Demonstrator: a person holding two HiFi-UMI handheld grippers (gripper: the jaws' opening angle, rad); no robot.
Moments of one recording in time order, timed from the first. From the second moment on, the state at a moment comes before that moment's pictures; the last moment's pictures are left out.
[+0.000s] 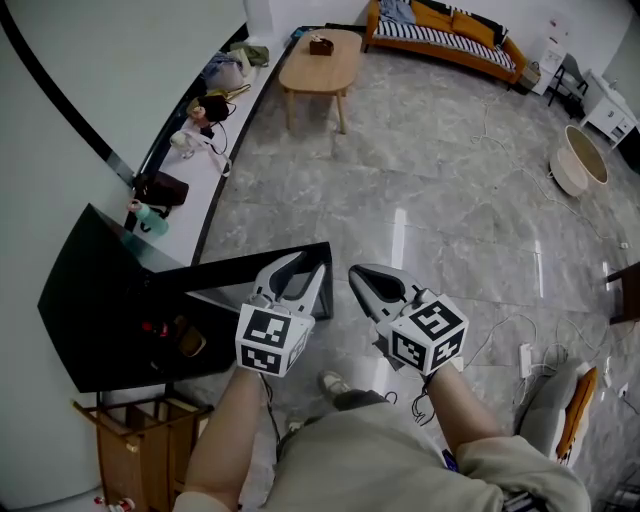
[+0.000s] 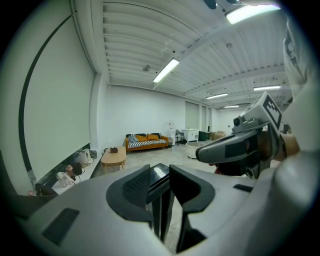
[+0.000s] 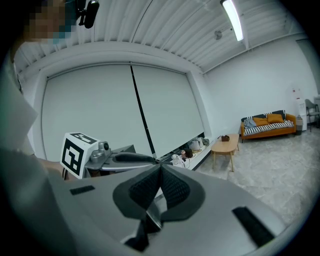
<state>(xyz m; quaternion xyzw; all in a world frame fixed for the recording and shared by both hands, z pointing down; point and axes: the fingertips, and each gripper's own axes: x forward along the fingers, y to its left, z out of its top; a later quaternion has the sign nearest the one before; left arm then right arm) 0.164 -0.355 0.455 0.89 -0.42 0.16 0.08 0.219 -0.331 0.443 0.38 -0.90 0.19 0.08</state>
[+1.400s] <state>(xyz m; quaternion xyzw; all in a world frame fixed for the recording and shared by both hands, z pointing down) 0.131 -0.328 0.402 0.88 -0.46 0.11 0.07 0.258 -0.334 0.399 0.41 -0.90 0.15 0.04</state>
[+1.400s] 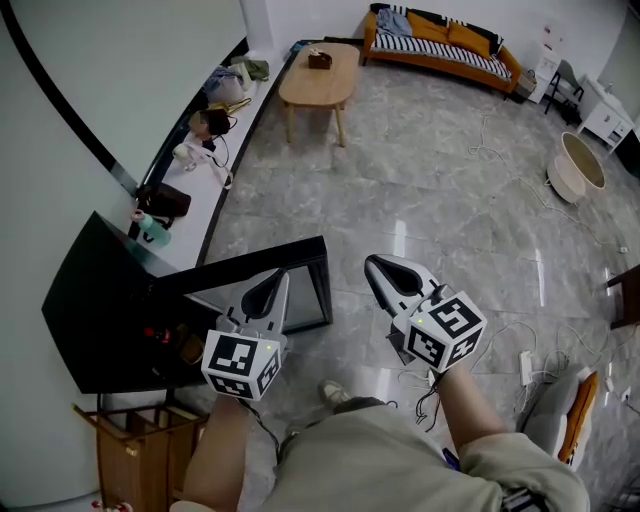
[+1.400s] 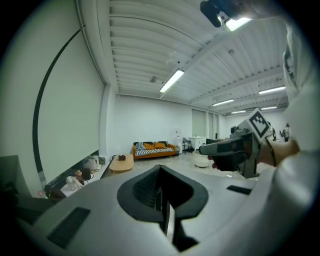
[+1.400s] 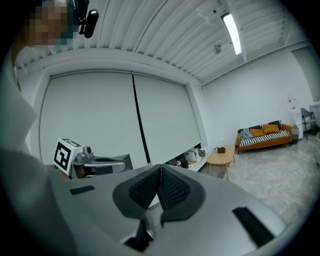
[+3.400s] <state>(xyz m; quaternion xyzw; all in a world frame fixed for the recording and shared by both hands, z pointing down) 0.093 -0.305 0.396 0.86 -0.50 0.12 0.05 0.161 -0.390 0.476 0.14 -0.97 0.09 0.18</state>
